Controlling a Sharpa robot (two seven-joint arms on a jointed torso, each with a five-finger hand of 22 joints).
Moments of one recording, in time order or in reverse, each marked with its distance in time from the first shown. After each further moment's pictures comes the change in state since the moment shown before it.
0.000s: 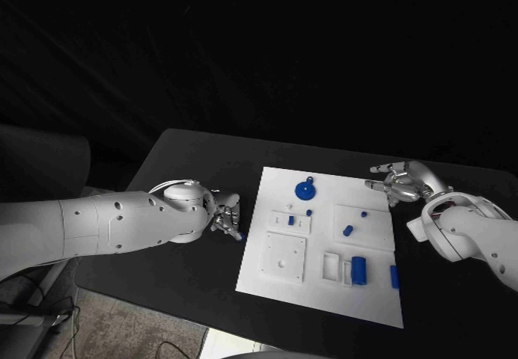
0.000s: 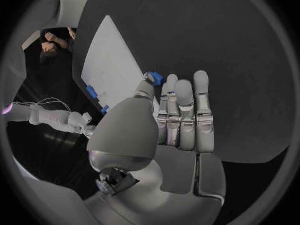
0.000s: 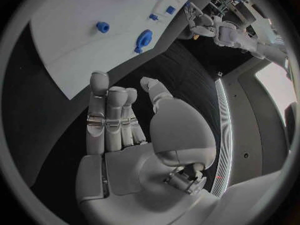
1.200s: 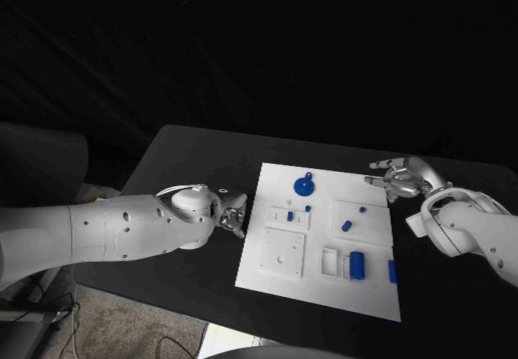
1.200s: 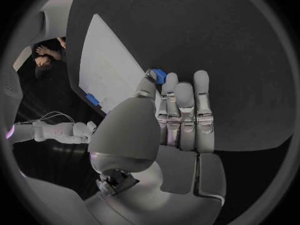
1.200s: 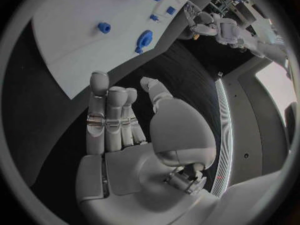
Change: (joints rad) left arm -0.059 0.032 0.026 0.020 -0.168 -0.070 -0.034; left_hand 0.071 0.032 -0.026 -0.049 0.107 0.062 -0.023 -0.009 0.280 0.043 -0.029 0.038 0.017 0.025 -0.018 0.034 0.016 0.000 0.009 -0.009 0.040 0.000; right arm -0.003 -0.005 0.000 0.000 0.000 0.002 0.000; right_hand 0.000 0.000 0.000 0.000 0.000 0.000 0.000 0.000 0.000 0.000 0.000 0.000 0.000 0.000 0.000 0.000 0.000 0.000 0.000 0.000 0.000 0.000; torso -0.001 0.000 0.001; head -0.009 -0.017
